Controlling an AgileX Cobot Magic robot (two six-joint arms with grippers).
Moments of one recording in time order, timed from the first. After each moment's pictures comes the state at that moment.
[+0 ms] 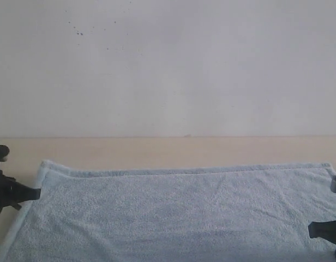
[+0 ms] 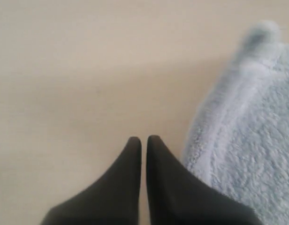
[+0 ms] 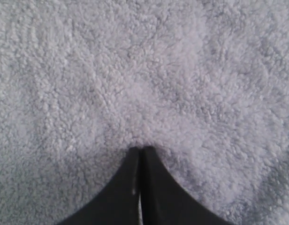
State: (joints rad) left arm 0.03 2.00 -0.81 -0.11 -0.47 0.20; right arm -0.07 1.77 -0.73 0.28 0.30 -0.19
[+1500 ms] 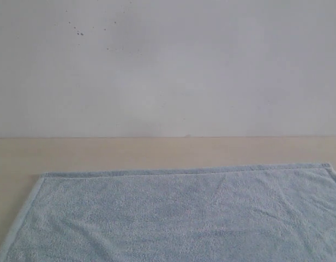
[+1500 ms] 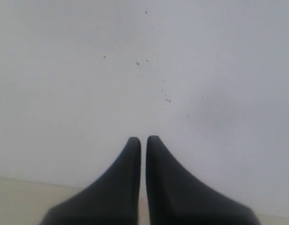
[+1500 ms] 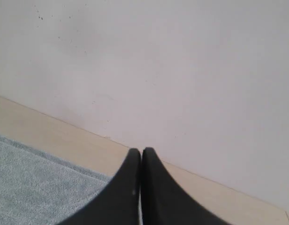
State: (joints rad) left arm 0.02 0.23 -0.38 0.17 0.06 -0.35; right arm 0.23 0.42 -0.69 0.17 0.45 -0.39
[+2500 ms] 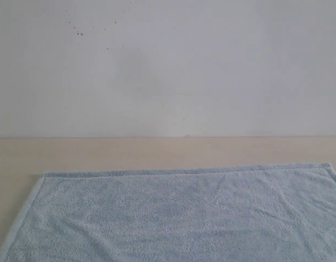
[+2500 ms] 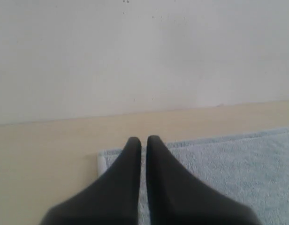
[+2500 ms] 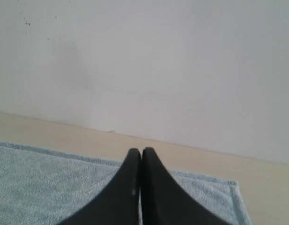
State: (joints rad) left arm -0.16 0.31 -0.16 0.18 0.02 -0.18; right arm 0.23 0.03 -0.19 0.13 0.22 -0.20
